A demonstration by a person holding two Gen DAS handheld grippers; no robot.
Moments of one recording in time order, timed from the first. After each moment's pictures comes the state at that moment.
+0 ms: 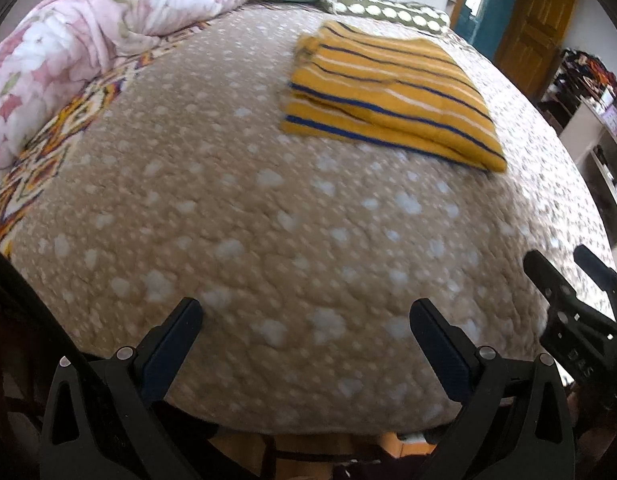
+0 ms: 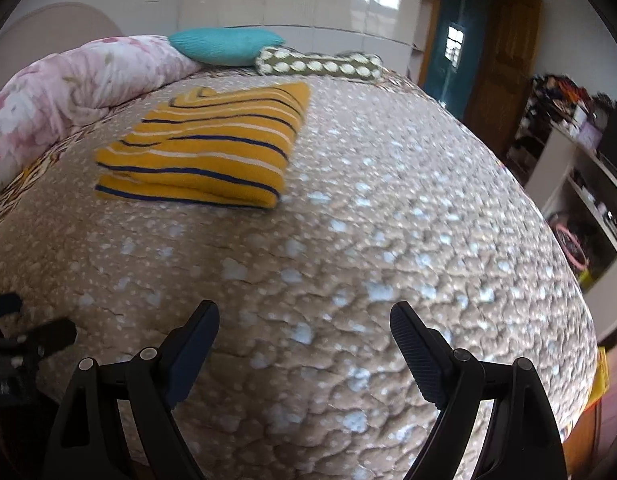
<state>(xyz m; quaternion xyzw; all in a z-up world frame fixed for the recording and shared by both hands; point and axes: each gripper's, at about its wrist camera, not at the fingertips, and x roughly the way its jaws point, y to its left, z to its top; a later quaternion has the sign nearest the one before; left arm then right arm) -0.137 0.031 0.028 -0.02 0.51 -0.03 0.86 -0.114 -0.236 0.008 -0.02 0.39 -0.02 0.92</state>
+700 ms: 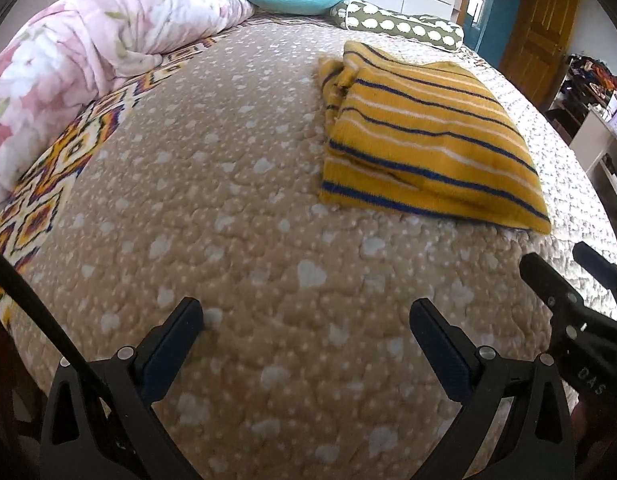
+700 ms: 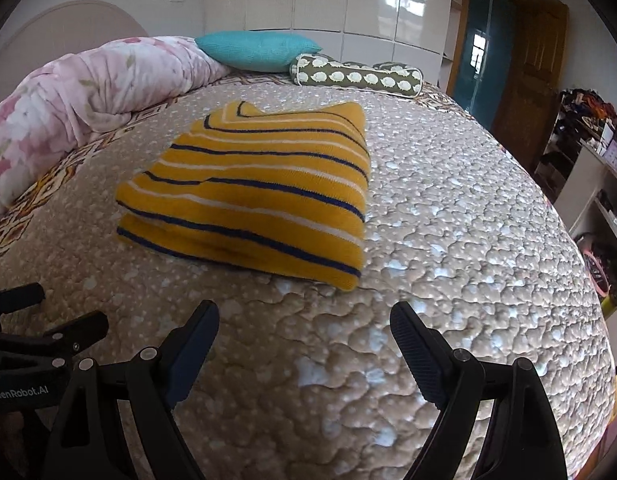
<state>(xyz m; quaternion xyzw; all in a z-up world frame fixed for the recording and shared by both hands) -0.073 0.047 0.025 -0.01 0.49 -0.03 0.87 -0.054 -0.194 0.015 -0.02 0.39 0.02 0.92</state>
